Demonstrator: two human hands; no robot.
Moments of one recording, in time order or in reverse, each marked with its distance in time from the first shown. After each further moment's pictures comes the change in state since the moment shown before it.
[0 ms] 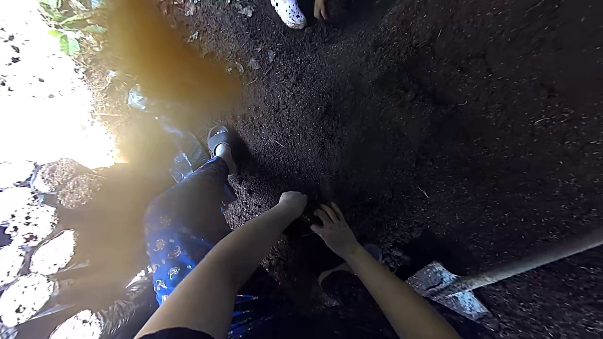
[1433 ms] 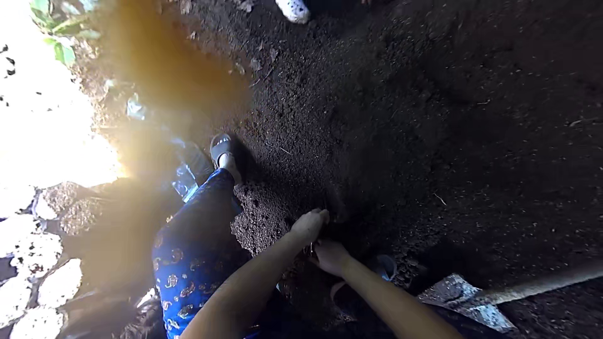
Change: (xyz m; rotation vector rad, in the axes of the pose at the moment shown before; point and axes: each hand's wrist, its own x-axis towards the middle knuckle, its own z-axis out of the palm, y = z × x) left_hand 0.003 -0.010 0.008 -0.488 0.188 0.300; right_hand 0.045 -0.030 0.005 0.346 -0.726 0.325
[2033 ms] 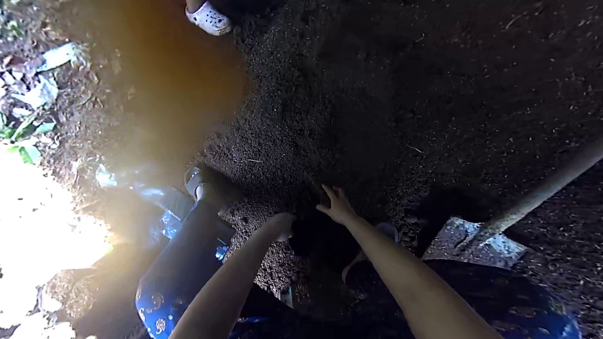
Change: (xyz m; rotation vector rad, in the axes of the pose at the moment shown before) left_hand 0.016 -0.003 -0.027 0.437 -0.443 -0.172; right_hand 0.041 0.117 -0.012 0.625 0.581 0.340
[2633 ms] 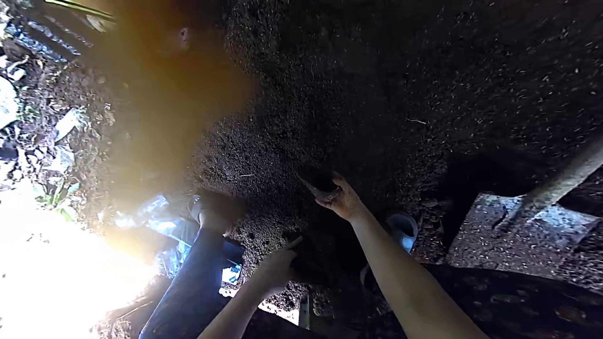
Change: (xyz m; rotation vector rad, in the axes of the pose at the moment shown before) left_hand -0.060 0.053 0.001 0.056 -0.118 -0.089; right_hand 0.031 0.023 -0.001 1.888 -0.083 0.233
